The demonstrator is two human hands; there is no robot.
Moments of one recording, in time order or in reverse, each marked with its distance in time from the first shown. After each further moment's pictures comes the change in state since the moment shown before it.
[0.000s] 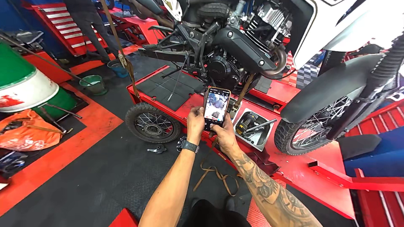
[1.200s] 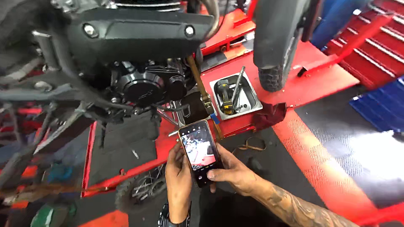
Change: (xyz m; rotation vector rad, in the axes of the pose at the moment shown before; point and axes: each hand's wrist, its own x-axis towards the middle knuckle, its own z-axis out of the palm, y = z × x) left_hand 0.122 -0.019 -0.019 0.264 -0.720 0.173; right_hand 0.033 0.054 0.016 0.453 0.184 0.097
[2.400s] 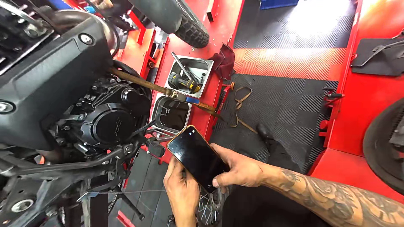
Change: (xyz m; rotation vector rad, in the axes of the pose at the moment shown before) left_hand 0.059 -0.016 -0.140 0.422 -0.693 0.695; right_hand 0.019 0.129 0.149 0.057 0.393 -0.337
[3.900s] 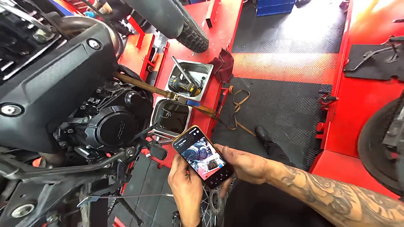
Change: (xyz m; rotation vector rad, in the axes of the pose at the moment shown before) left_hand 0.008 -0.006 0.007 0.085 0.033 0.011; right_hand -0.001 -0.001 -0.008 0.222 -0.095 -0.017
